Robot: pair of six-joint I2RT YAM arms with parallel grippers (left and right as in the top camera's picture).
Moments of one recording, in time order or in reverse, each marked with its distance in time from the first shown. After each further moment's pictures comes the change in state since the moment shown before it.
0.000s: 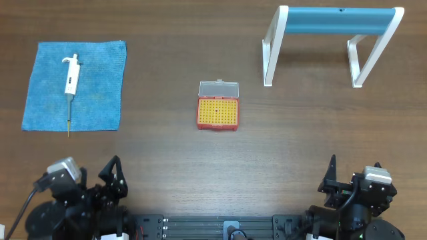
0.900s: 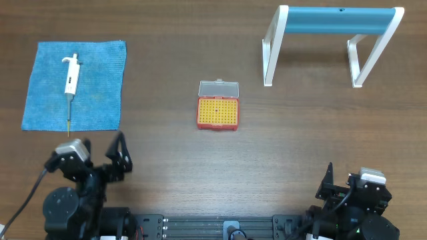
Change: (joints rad) left arm -0.156 -0.089 -0.311 0.537 -0.133 0.008; right arm 0.000 0.000 -0.001 -0.121 0.028 0.000
